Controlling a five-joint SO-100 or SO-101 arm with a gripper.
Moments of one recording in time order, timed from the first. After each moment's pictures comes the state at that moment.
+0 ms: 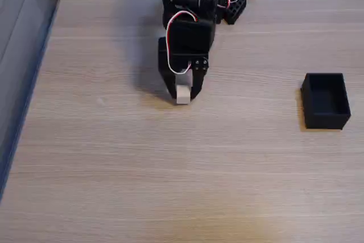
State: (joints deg) arm 16.3 112.8 133.4 46.1 -106.3
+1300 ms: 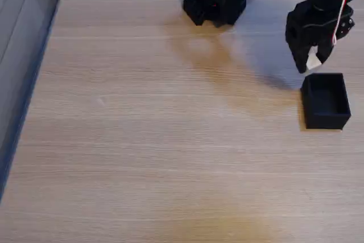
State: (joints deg) arm -33.3 95.4 88.9 80.4 -77.4
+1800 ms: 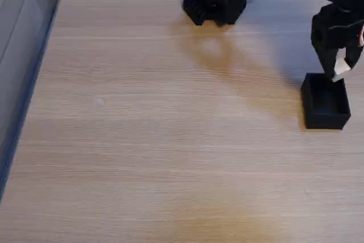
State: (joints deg) arm -38.1 88.9 83.4 73.7 -70.8
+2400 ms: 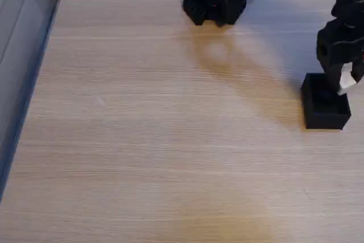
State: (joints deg) arm -37.0 82.8 79.7 69.9 -70.0
